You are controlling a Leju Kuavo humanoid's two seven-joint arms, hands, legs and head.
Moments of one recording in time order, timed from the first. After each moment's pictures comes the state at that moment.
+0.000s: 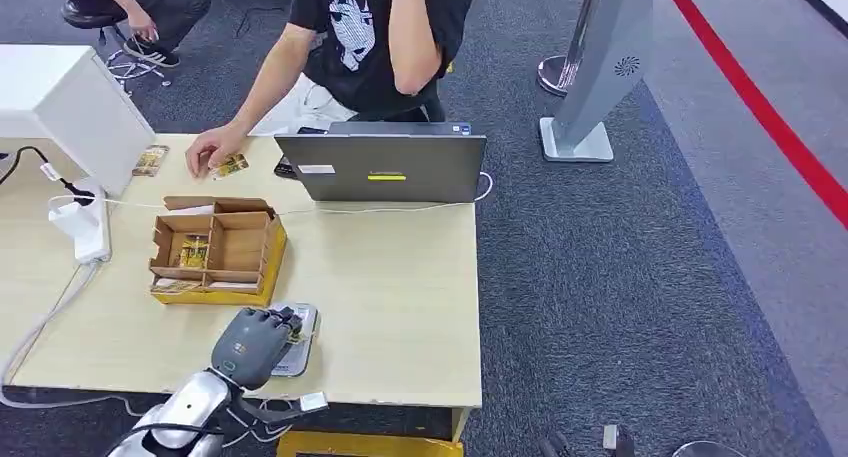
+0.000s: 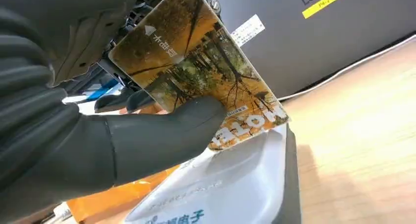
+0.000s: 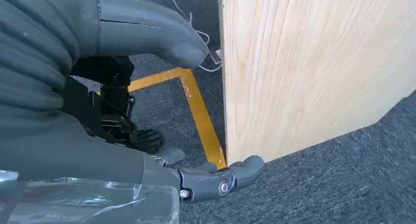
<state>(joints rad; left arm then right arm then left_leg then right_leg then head) -0.12 0.27 -0.27 -1.24 -1.46 0.37 -0.22 -0.15 0.12 -0.68 -0.28 0.03 0.21 -0.45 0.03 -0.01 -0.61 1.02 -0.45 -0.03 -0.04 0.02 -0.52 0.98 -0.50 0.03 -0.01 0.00</state>
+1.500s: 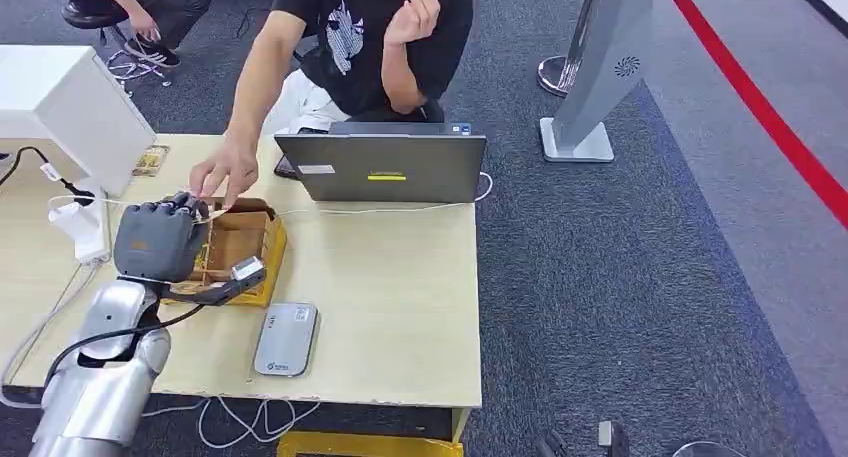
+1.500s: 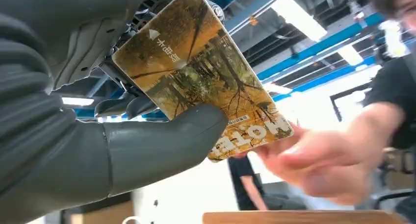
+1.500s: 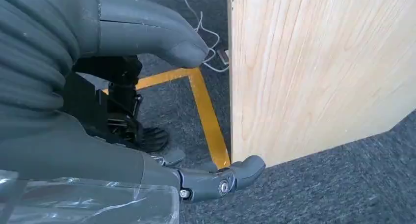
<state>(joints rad) -0.35 0.24 0.08 -1.26 -1.42 0.44 -0.18 -0.16 0.12 -0.70 -0.28 0.09 0.23 -0.43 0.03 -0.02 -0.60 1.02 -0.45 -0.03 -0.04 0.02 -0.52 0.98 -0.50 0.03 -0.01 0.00</state>
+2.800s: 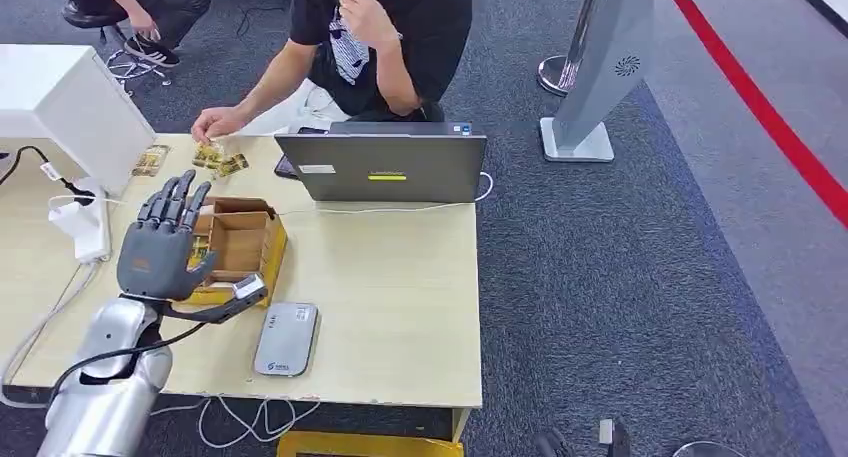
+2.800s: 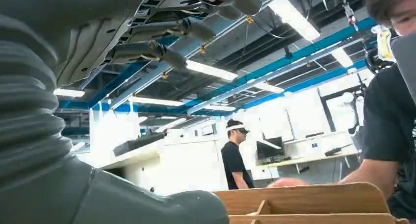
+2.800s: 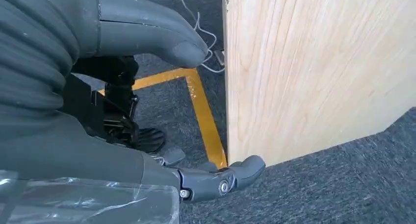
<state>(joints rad) -0.28 0.22 0.11 -1.28 -1.38 0.49 -0.27 -0.16 0.12 -0.72 -0.28 0.09 0.23 -0.43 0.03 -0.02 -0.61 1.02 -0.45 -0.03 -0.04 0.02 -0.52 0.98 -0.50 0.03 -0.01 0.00</state>
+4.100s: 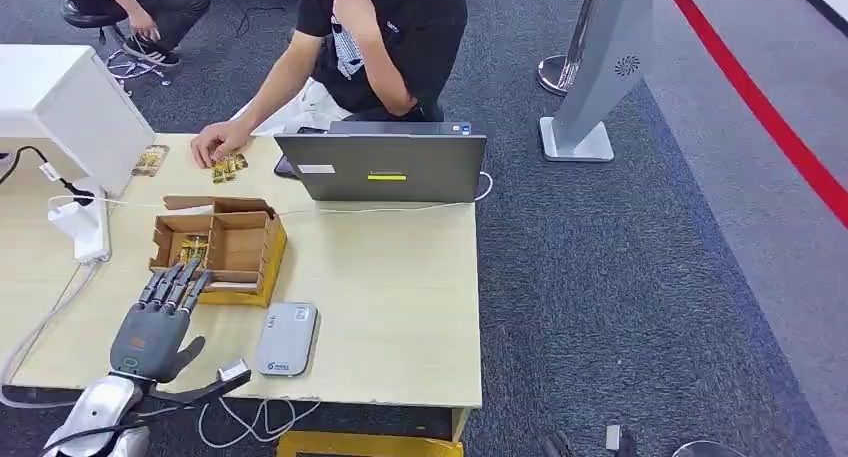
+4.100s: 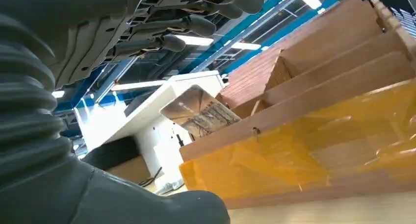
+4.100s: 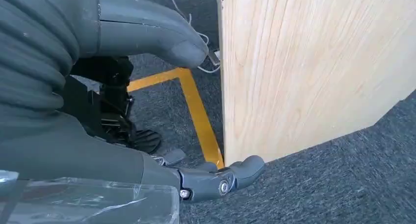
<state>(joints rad) -0.06 0.29 0.13 -1.21 -1.41 0.53 -0.29 -0.15 0.12 -0.75 -0.28 0.09 0.25 -0.45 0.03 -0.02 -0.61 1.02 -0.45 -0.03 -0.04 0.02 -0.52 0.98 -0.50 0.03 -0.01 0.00</state>
